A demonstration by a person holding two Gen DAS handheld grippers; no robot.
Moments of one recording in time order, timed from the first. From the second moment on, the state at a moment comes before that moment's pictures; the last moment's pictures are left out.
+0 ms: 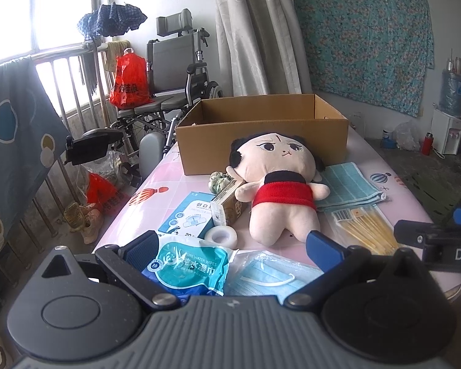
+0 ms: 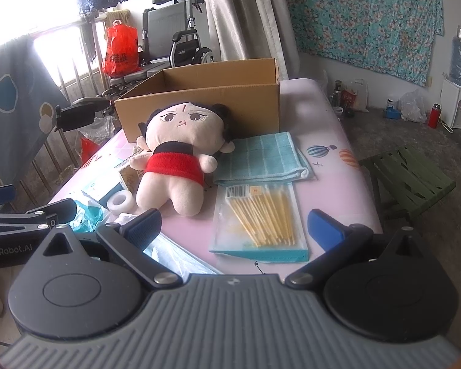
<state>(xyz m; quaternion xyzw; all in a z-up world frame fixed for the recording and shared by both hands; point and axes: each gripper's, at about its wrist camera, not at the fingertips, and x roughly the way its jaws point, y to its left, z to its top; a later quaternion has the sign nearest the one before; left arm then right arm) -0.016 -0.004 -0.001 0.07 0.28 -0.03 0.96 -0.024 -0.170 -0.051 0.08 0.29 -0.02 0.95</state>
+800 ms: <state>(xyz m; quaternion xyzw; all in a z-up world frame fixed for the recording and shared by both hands) 0.174 -0.007 -0.007 0.04 0.37 -0.22 0.90 0.180 -0.247 -0.073 0.32 0.38 0.19 0.85</state>
